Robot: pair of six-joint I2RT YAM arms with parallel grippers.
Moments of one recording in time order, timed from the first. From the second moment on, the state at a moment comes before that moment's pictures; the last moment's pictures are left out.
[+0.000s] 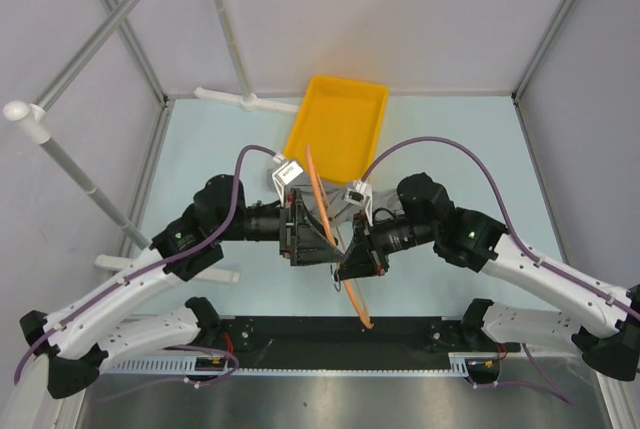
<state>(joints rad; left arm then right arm) -0.88 0.85 0.94 -0.23 0.63 -0.76 0.96 1.01 1.00 -0.39 -0.74 0.41</state>
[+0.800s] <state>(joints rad) -0.66 0.72 0.73 -0.06 0.26 -1.25 1.10 0.65 0.73 -0.44 -0.20 0.38</state>
